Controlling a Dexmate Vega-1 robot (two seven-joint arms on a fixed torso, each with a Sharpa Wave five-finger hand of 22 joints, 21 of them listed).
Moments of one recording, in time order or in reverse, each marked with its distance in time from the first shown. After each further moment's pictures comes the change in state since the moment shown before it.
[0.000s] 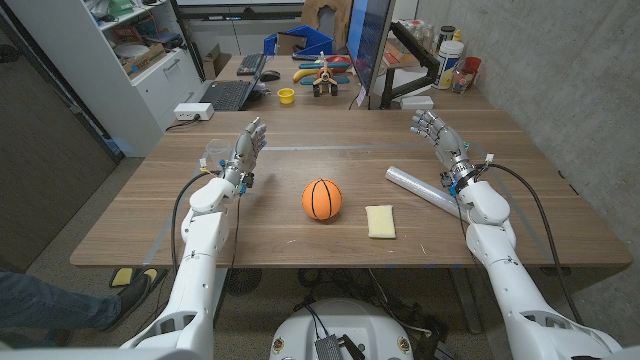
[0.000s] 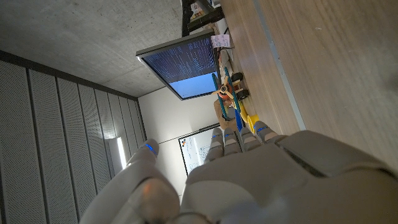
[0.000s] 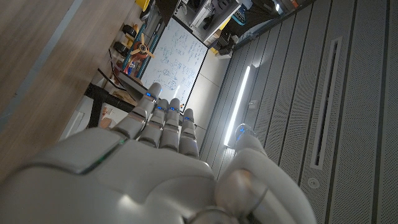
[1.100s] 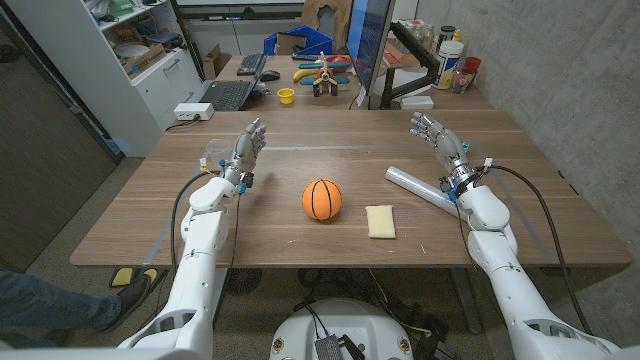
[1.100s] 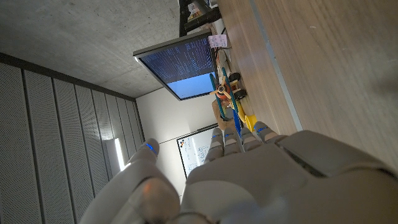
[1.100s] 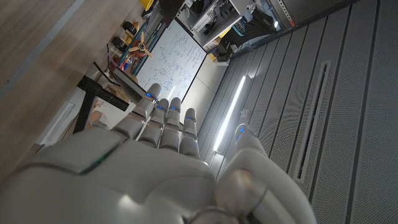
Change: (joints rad) left arm -0.008 0.007 -0.001 0.013 0.004 0.005 -0.002; left_hand 0.005 0.005 -0.005 0.003 0.004 0.000 0.000 0.000 0.000 0.000 0.000 0.000 0.000 0.000 0.000 0.000 0.000 0.000 0.000 -0.012 0.000; right arm -0.037 -0.013 -0.012 -0.020 -0.089 0.094 -0.060; right_hand 0.000 0.000 0.000 0.000 0.000 0.011 -0.025 0.000 0.000 0.013 -0.012 0.000 0.000 0.005 -0.005 -0.005 0.000 0.000 0.000 -0.022 0.000
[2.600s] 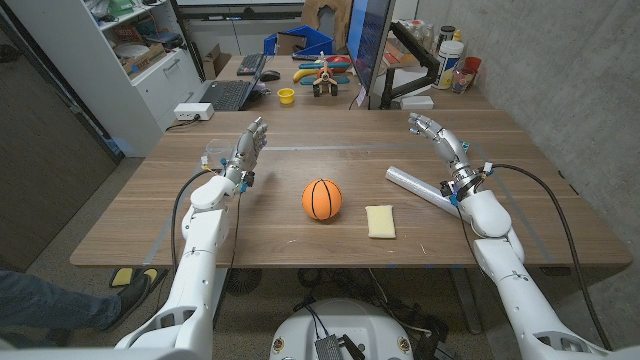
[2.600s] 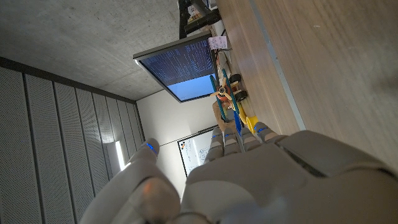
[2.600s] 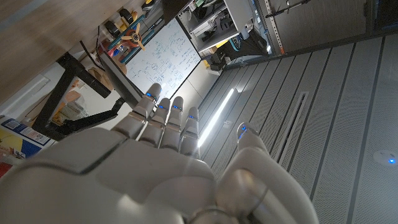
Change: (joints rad) left arm -0.014 0.004 0.009 0.015 0.010 -0.005 0.000; left_hand 0.004 0.004 -0.010 -0.002 0.000 0.000 0.000 0.000 0.000 -0.004 -0.004 0.000 0.000 0.000 0.000 0.000 0.000 0.000 0.000 -0.015 0.000; right arm -0.047 -0.029 -0.007 -0.044 -0.174 0.131 -0.127; right_hand 0.000 0.000 0.004 -0.013 0.015 0.030 -0.030 0.008 0.000 0.029 -0.028 0.000 0.000 0.018 -0.018 -0.004 0.000 0.013 -0.002 -0.026 0.000
